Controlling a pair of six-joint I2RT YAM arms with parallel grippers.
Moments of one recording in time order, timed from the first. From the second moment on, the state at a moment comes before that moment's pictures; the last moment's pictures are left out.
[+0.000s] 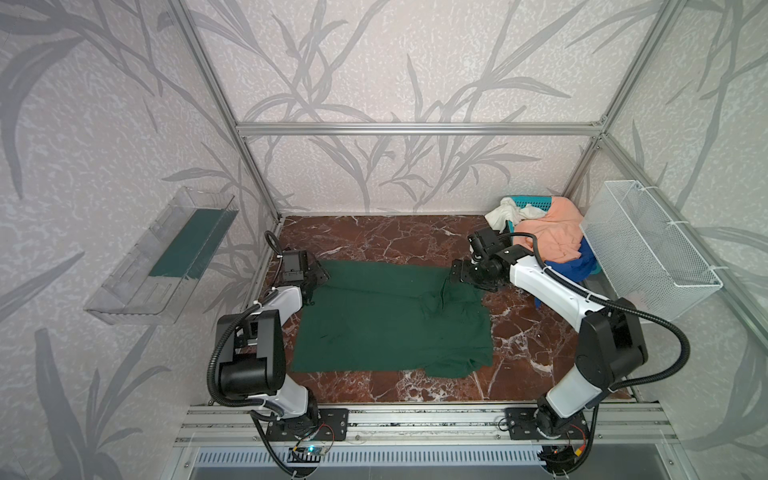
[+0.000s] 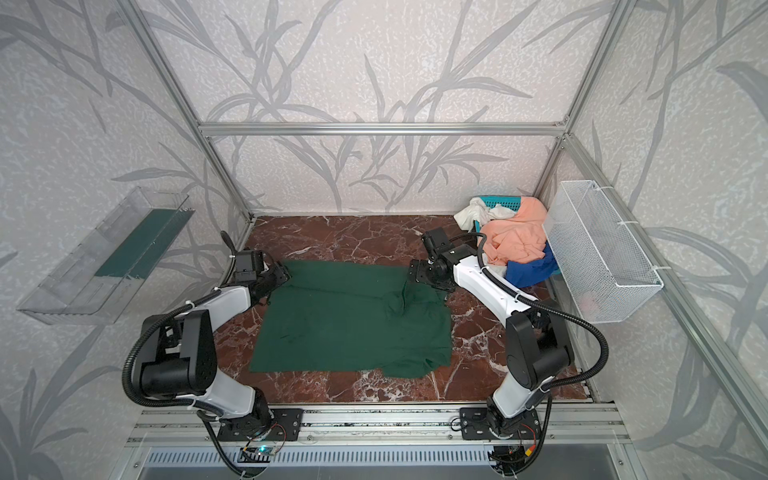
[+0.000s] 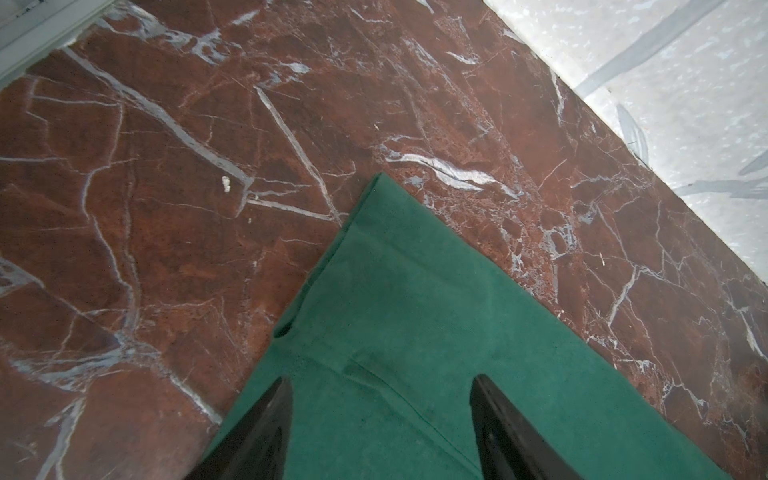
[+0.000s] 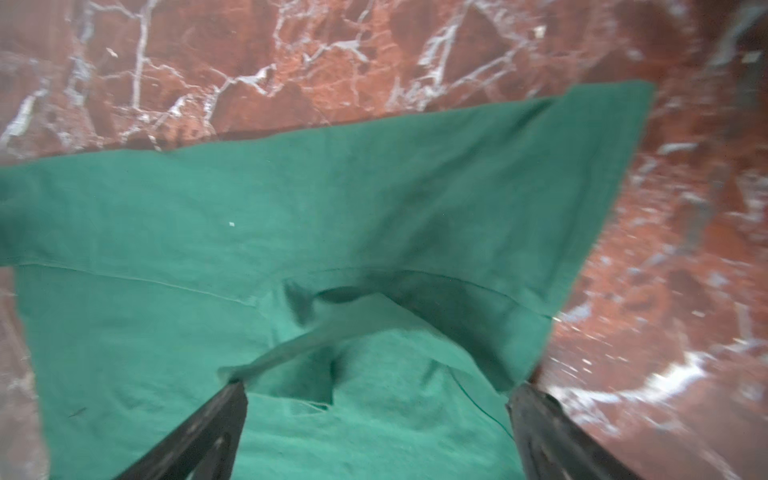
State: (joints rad) left arm 0.13 1.56 0.82 -0.02 0.03 -0.52; right arm 0.42 1.69 1.32 -0.72 -0.09 0.61
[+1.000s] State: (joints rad) left arm 0.13 1.64 0.83 -0.02 0.10 -0.53; right arm 0.39 1.84 1.39 -0.65 -0.29 0.69
